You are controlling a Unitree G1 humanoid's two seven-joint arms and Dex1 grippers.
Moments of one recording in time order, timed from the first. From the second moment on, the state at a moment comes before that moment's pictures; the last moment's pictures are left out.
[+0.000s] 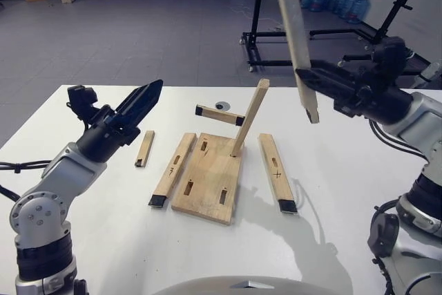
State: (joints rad) left arm -0.18 0.48 0.37 -0.47 -1.53 0.72 -0.29; right arm -0.53 -0.58 -0.49 -0.42 1.07 1.22 0.77
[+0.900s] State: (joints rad) left arm -0.36 0.38 0.09 -0.35 -1.83 0.79 -0.11; right arm -0.38 -0.44 -0.12 -0.46 1.22 1.12 0.59
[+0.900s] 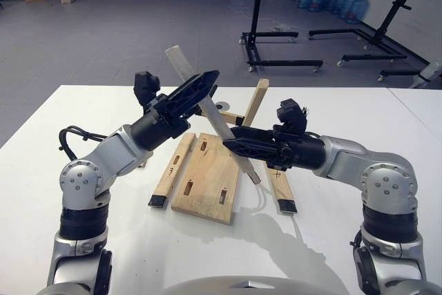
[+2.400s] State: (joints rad) left arm -0.31 0.49 0.19 -0.31 -1.42 0.74 -0.27; right arm -0.38 -0.75 -0.19 -0.41 1.13 0.98 0.81
